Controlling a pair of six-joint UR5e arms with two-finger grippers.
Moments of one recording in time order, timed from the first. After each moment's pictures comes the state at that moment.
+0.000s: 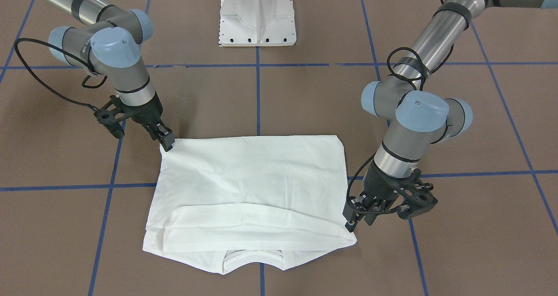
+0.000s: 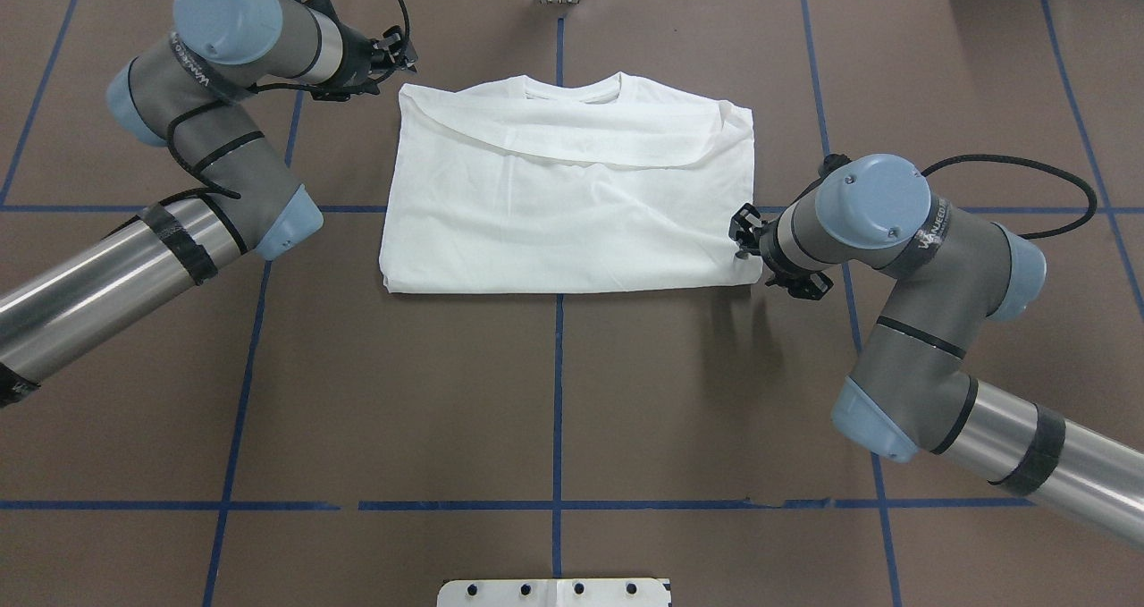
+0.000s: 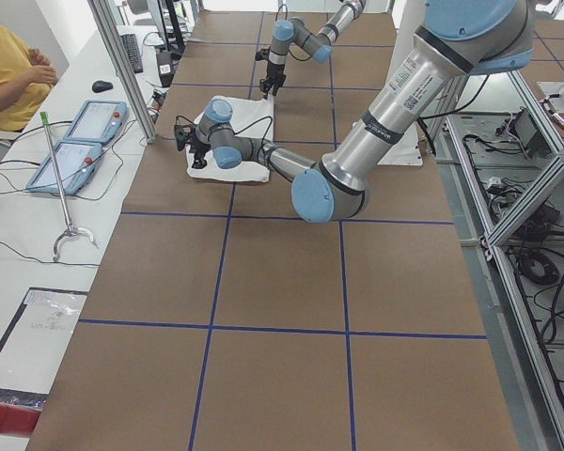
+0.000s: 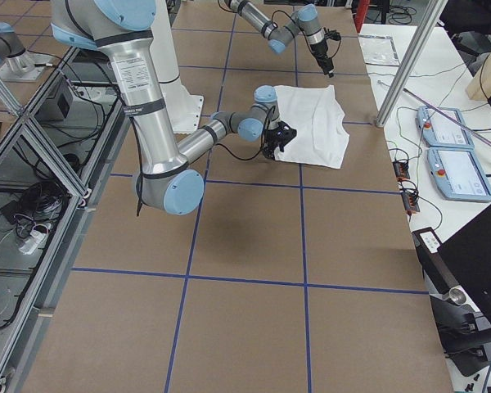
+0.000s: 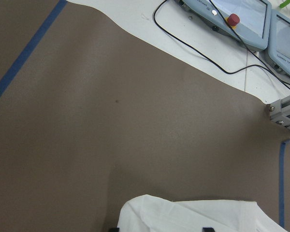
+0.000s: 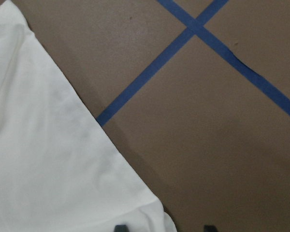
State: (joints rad) left arm -0.87 -2.30 -1.15 -2.37 -1.82 -1.46; right arm 0.64 -1.21 1.70 -1.28 1.80 1.92
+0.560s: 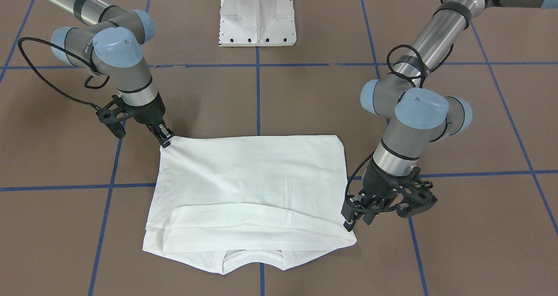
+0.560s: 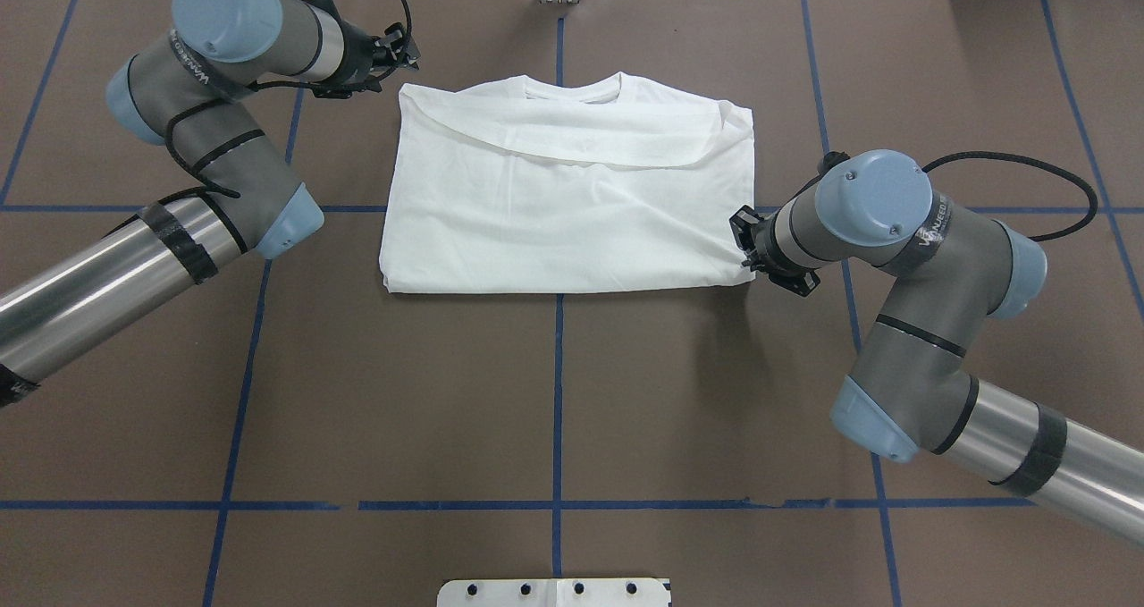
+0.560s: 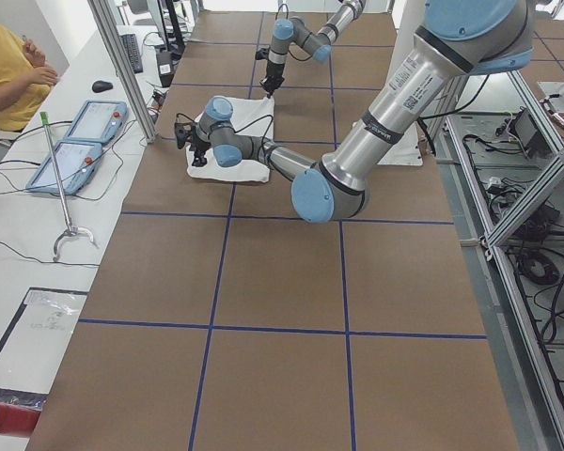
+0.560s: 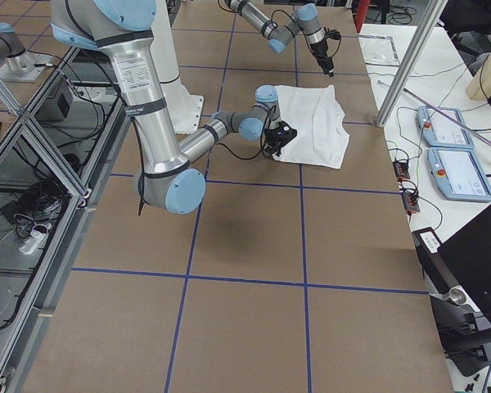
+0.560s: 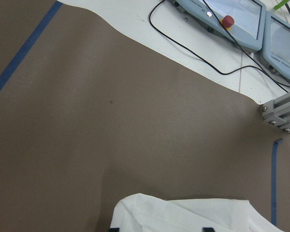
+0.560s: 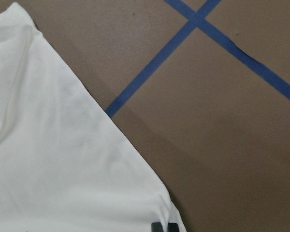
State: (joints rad) left arm -0.87 -2.30 -1.16 -2.36 -1.82 -1.46; right arm 0.63 -1.24 1.77 -1.28 1.82 1.96
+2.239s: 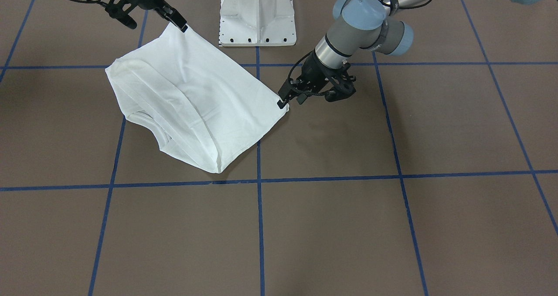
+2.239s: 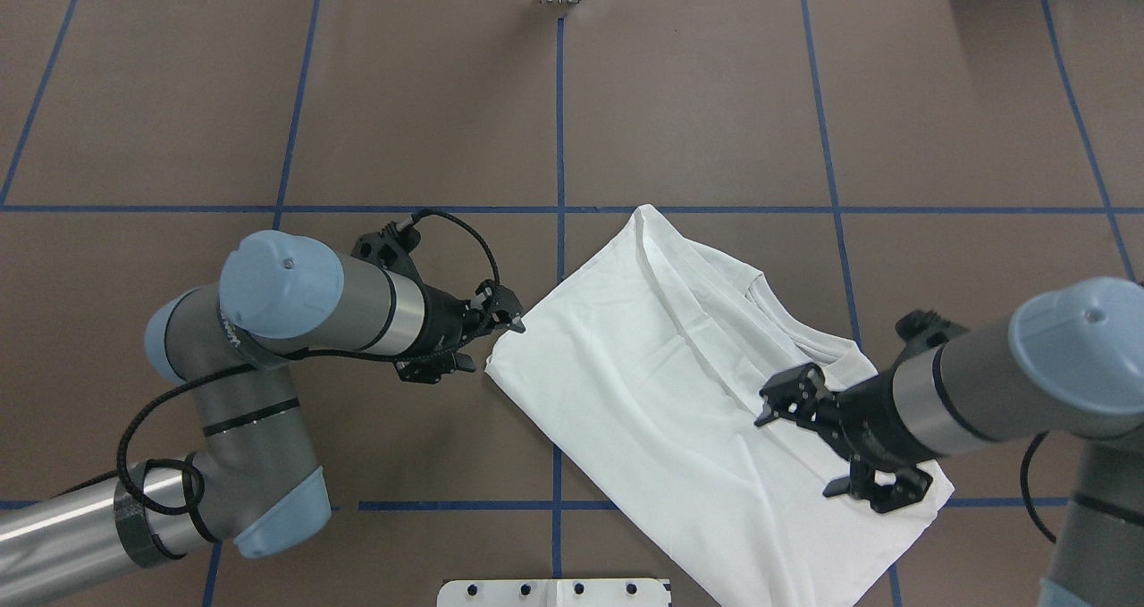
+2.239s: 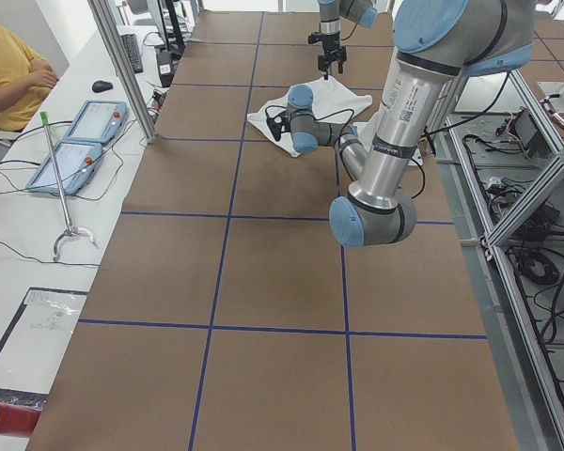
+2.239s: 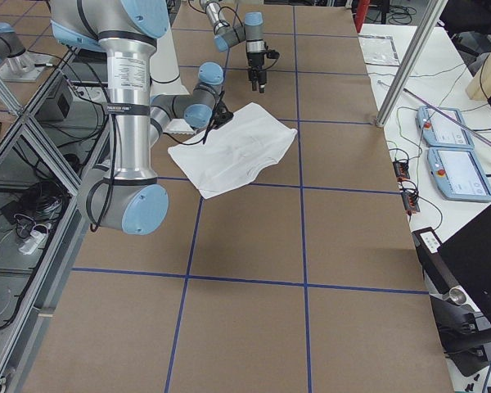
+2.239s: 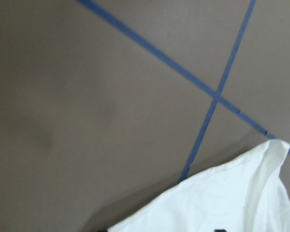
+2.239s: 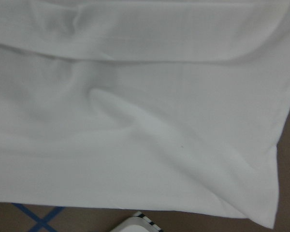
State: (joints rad) left arm -0.43 -2.05 -1.73 -2.15 -1.89 -1.95; right arm 0.53 -1.52 2.24 -1.29 2.07 2.14
